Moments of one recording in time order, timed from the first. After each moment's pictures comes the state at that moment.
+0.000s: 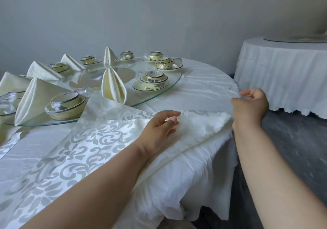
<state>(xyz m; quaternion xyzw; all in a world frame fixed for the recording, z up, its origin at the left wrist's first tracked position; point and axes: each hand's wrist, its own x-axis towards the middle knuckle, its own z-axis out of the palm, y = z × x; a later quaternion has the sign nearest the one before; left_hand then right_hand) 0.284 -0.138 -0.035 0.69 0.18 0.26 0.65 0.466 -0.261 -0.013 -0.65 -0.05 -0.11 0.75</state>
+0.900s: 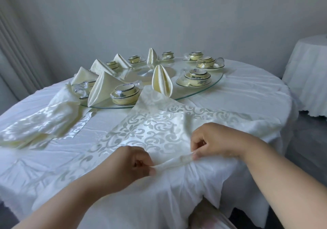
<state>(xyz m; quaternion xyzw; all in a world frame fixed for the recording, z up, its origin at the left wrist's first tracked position) 0.058 -0.141 -0.019 0.92 0.28 0.13 0.24 0.319 -0.232 -0.010 -0.65 -0.71 0.22 0.16</state>
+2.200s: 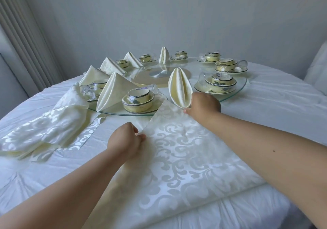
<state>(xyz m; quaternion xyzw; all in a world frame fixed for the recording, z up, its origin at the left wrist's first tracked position) 0.095 0.007 -0.036 0.76 0.60 0.19 0.14 0.329 -0.043 0.003 -0.83 -0.51 -0.11 0.19</state>
